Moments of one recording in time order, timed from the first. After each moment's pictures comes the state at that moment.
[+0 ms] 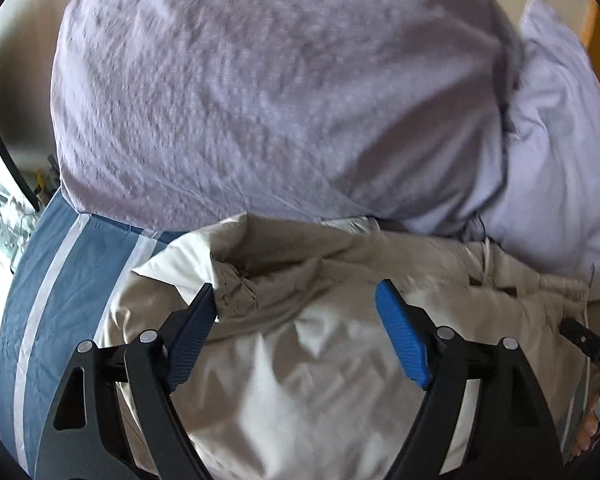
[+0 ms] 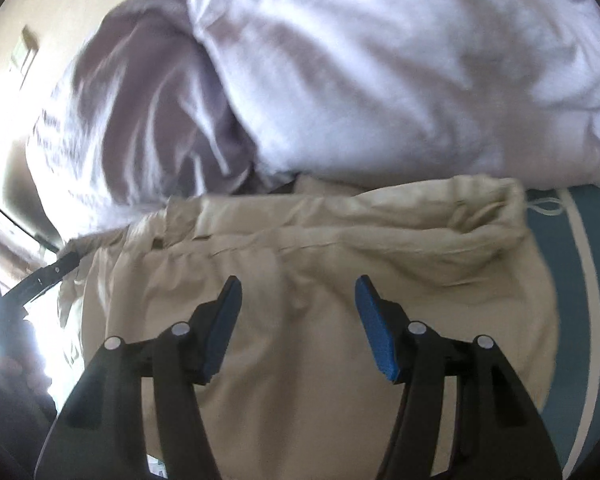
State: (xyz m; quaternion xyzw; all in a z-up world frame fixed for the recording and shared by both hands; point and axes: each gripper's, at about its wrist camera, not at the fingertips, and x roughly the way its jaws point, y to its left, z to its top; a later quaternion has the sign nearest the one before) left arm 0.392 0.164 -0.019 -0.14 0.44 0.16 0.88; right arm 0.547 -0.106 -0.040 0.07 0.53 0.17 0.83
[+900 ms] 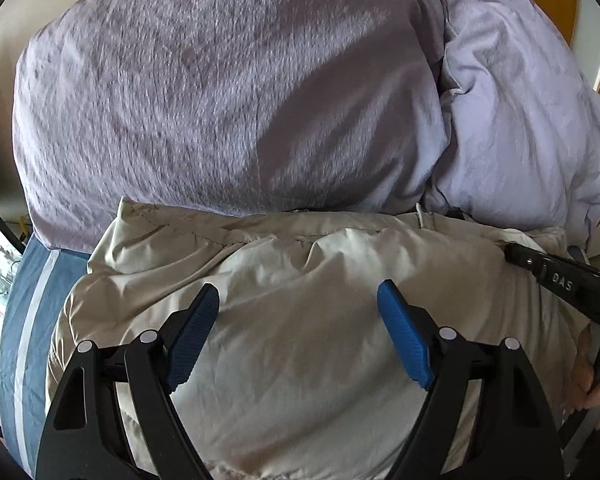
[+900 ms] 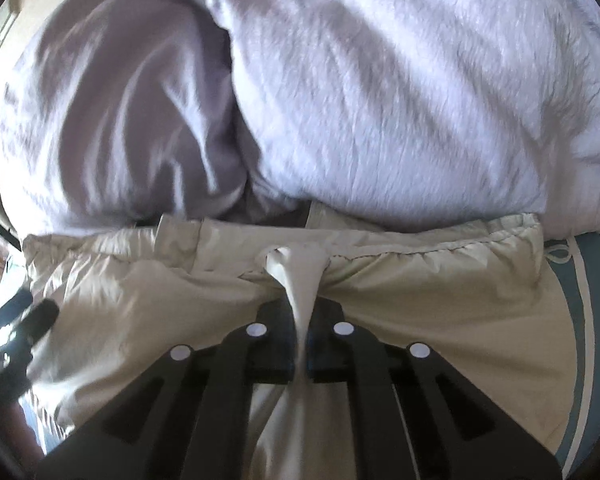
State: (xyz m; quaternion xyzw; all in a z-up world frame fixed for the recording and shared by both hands) left arm 0.410 0.106 -0.033 -0.07 0.42 0.11 0.90; right arm 0.588 -0.055 -0.065 0.01 0.51 0.12 0.85
